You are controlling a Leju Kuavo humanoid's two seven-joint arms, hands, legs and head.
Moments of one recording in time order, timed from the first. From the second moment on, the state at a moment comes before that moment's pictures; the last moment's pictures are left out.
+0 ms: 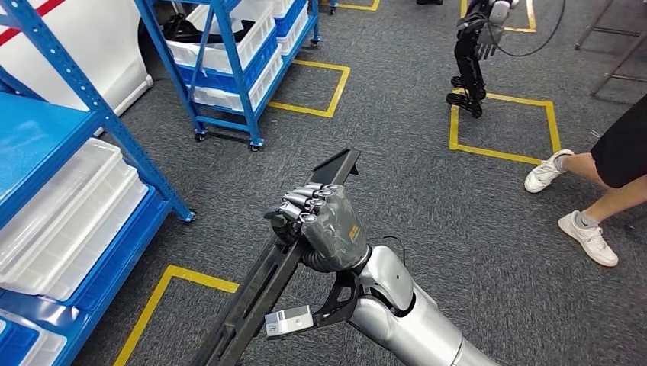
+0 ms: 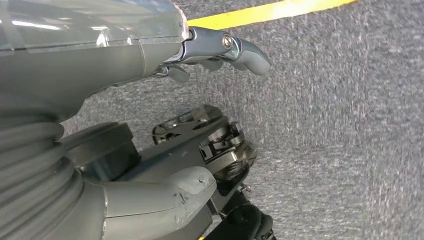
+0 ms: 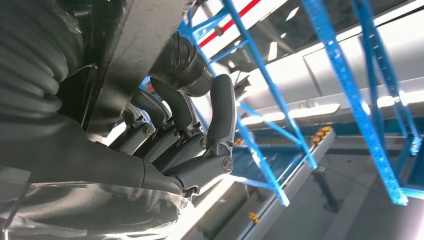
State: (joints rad) left arm -0.18 -0.20 0.53 -0.22 -0.79 -0.02 -0.32; right arm -0.47 0.03 0.76 -1.55 0.81 -0.60 -0.29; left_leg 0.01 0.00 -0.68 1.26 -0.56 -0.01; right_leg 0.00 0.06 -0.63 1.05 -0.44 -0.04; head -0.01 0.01
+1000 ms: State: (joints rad) left arm -0.20 -0.21 0.52 -0.22 -0.80 -0.04 -0.33; right arm -0.48 0.03 0.76 -1.57 0.81 -0.59 -0.29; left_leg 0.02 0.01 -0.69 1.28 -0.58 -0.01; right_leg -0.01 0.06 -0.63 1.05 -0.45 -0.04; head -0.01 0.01
